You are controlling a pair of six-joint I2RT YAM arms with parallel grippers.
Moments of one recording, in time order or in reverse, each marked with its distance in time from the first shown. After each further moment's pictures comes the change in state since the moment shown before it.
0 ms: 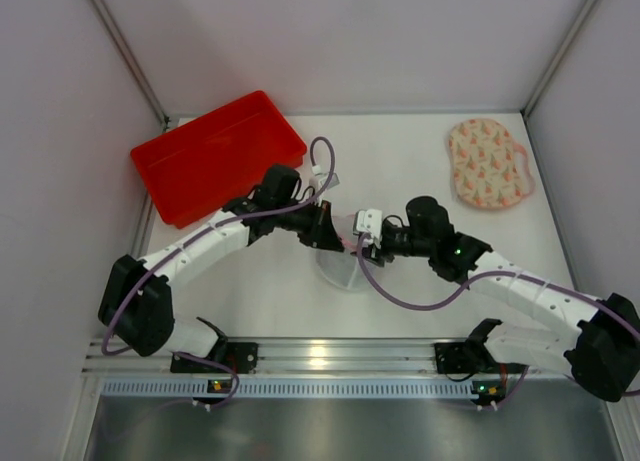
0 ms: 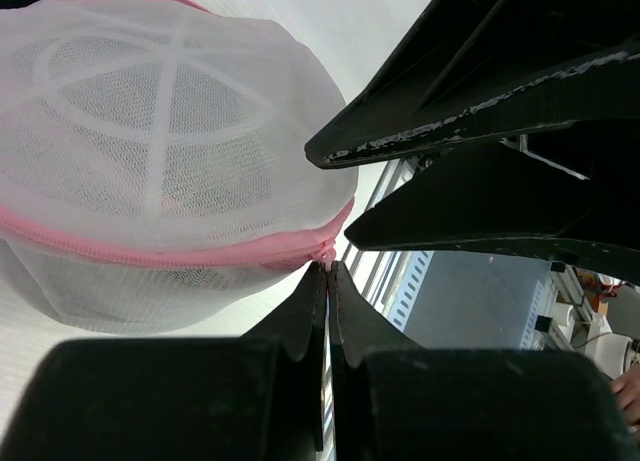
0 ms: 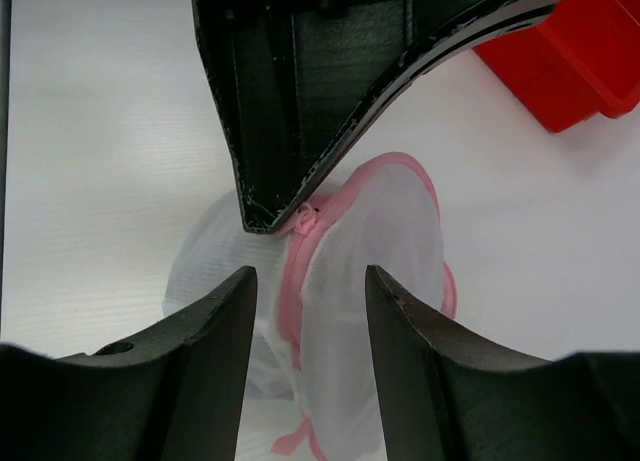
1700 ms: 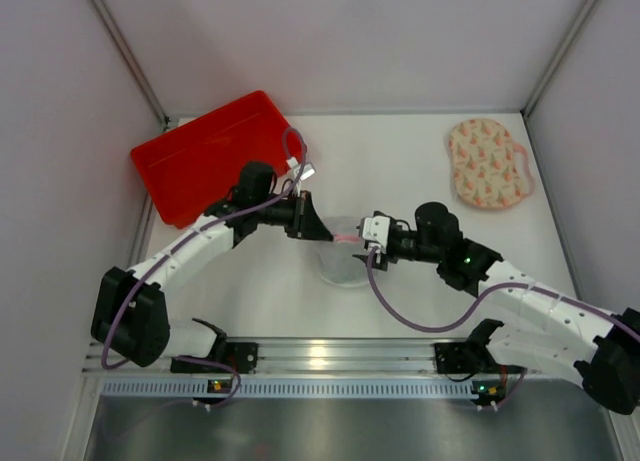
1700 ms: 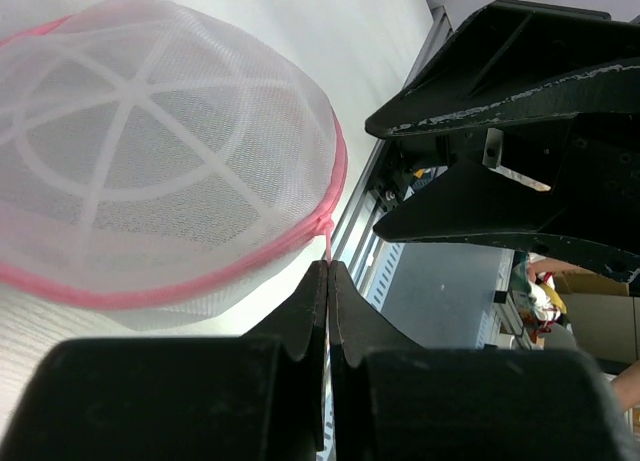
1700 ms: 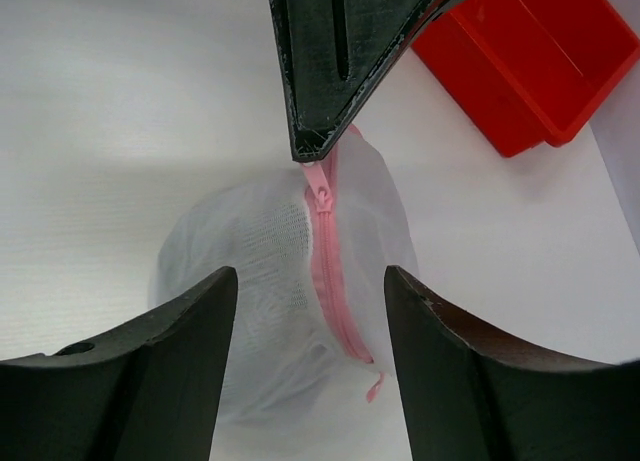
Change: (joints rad) left arm 0.137 -0.068 -0.082 0.124 0.126 -0.129; right arm 0.024 -0.114 -0.048 0.000 0.045 -0.074
